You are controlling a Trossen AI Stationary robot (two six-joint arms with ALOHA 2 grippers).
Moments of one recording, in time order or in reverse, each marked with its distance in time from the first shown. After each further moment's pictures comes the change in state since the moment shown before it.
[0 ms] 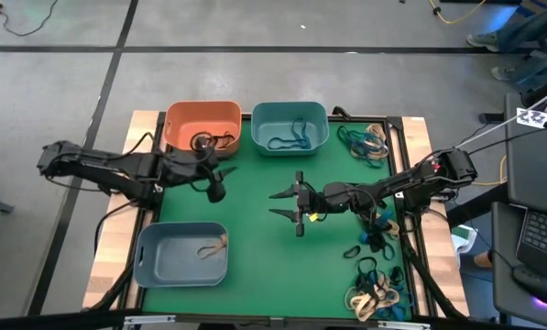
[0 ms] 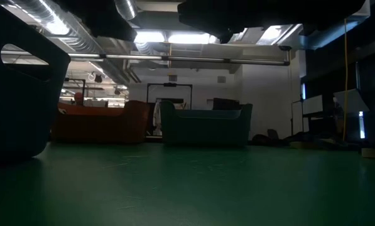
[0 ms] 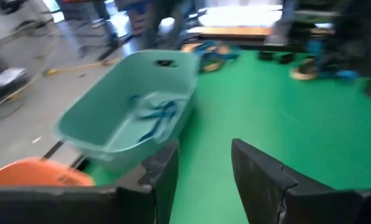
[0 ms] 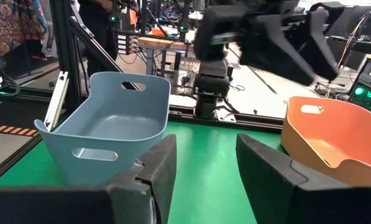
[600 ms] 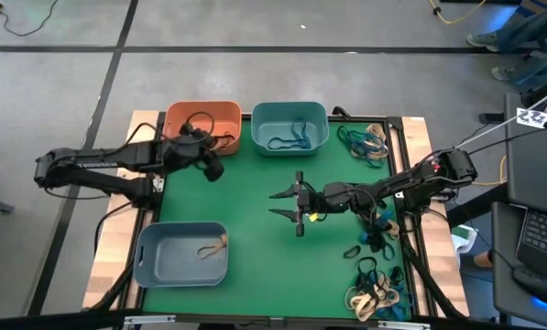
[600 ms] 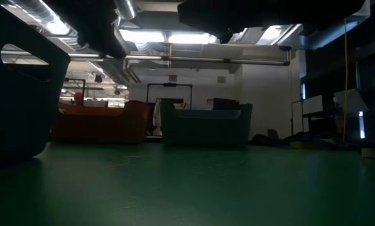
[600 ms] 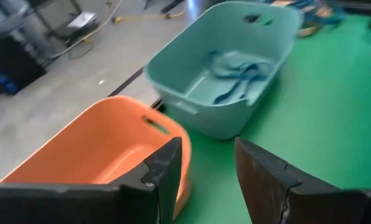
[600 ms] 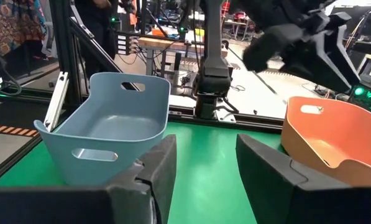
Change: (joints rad) left arm 0.216 -0.028 0.034 -0.219 -0.062 -0.092; right arm 0.000 0.000 0.000 0.000 0.000 0.000
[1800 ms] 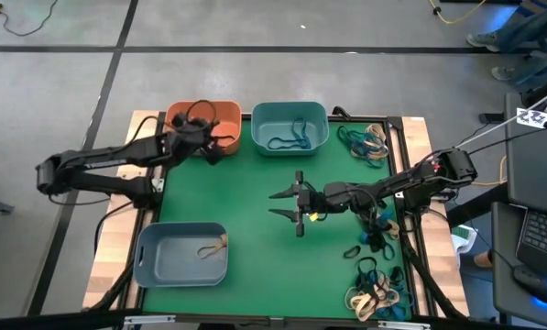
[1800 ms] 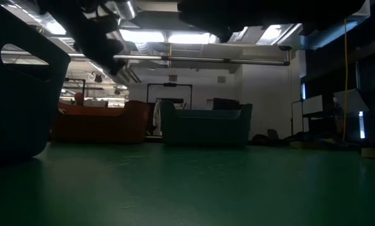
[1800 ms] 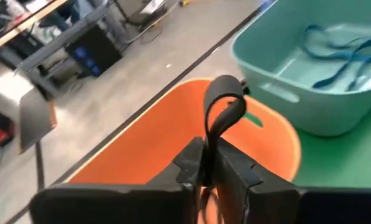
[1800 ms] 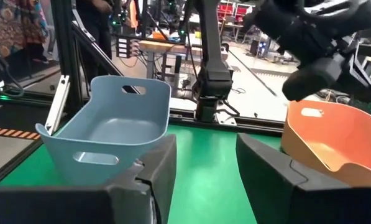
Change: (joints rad) left arm 0.212 0.061 -0.039 0.057 -0.139 0.122; right arm 0.000 0.000 0.000 0.010 -0.003 0.000
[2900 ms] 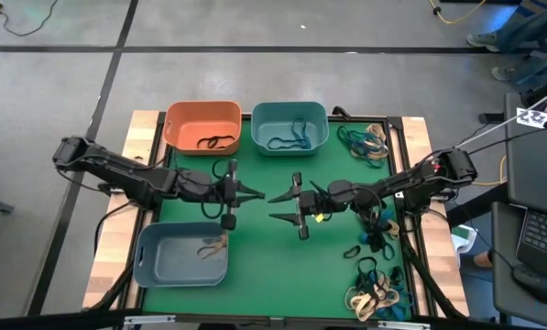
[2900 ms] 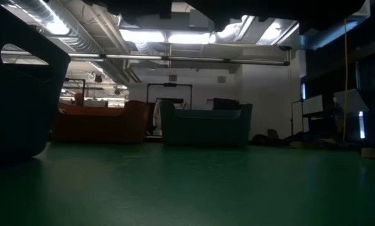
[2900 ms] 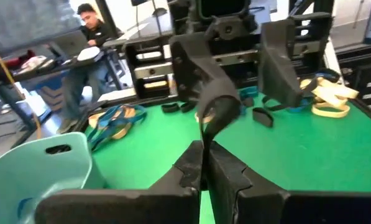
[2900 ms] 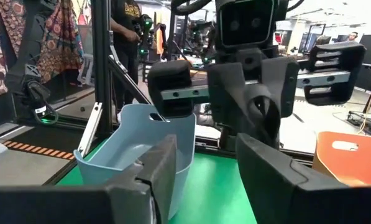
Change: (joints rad) left arm -0.550 0.222 0.000 0.622 0.422 0.203; right arm 0.000 0.000 0.000 0.107 -0.128 0.000
